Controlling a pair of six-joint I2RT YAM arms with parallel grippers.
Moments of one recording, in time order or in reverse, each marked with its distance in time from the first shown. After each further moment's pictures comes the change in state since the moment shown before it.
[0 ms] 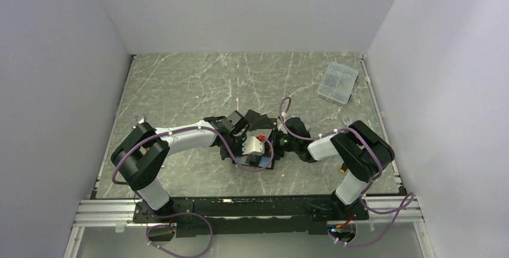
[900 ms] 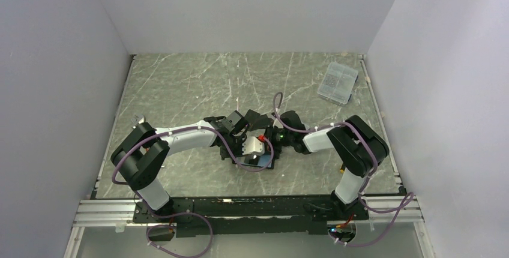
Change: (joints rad) left arm 0.000 0.000 0.000 -0.002 0.000 0.000; right arm -0.013 0.062 0.126 -0.135 -0.078 -0.121
